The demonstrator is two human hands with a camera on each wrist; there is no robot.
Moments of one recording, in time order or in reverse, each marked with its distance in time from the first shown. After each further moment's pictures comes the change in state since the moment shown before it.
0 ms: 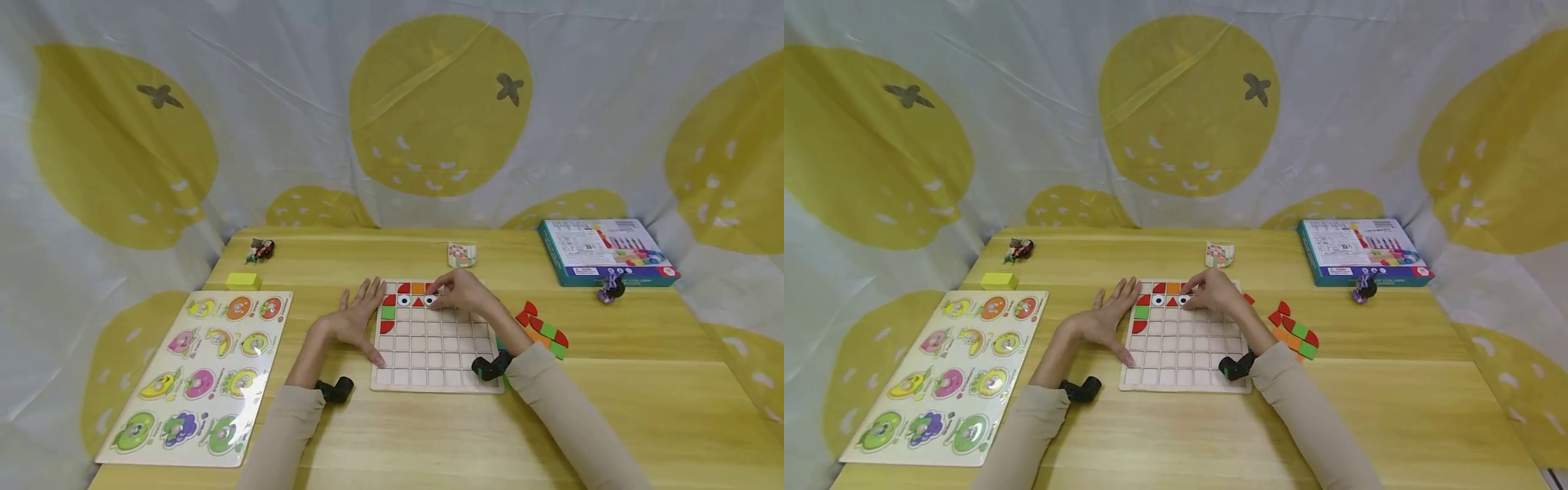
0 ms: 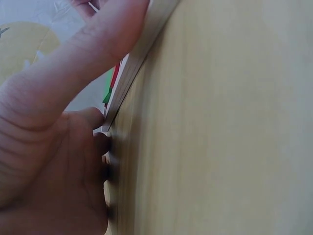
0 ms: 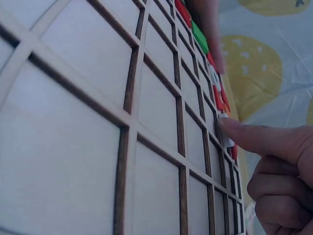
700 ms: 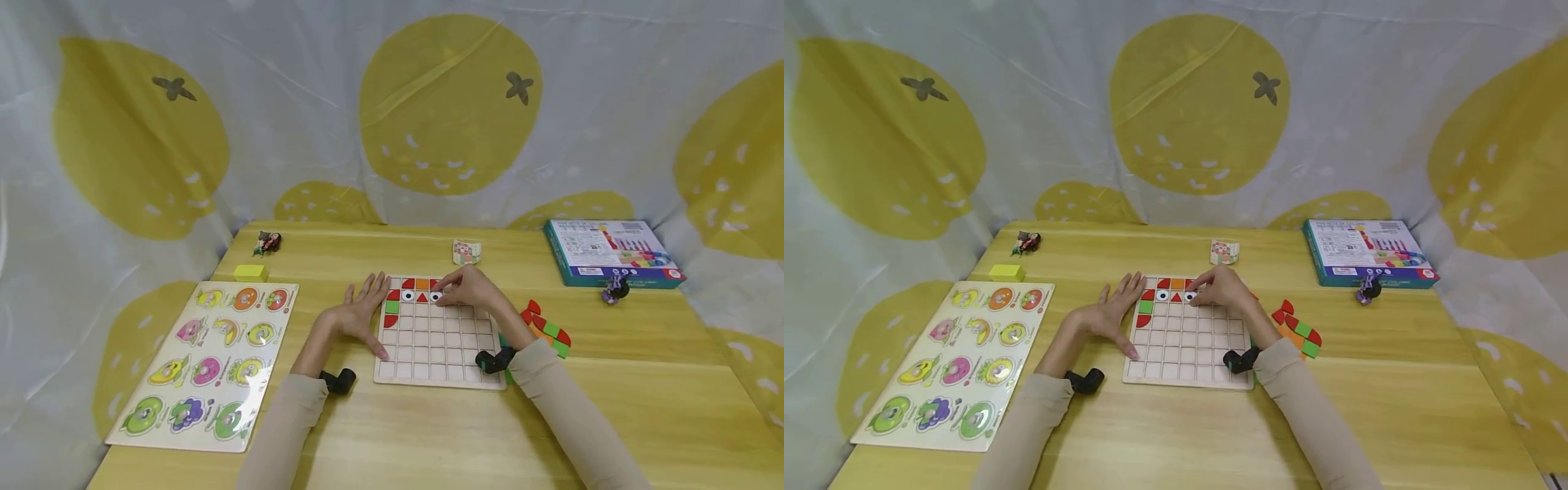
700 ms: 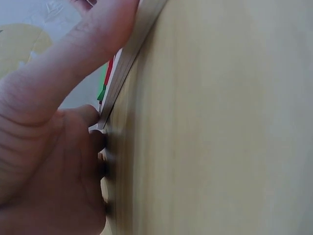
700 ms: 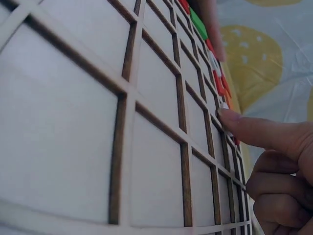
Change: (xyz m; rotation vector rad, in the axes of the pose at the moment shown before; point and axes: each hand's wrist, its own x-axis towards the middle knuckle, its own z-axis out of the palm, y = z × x) left_hand -0.002 0.004 0.001 0.012 -0.006 -0.024; right_hand -0.002 0.009 -0.005 0.031 -0.003 -0.022
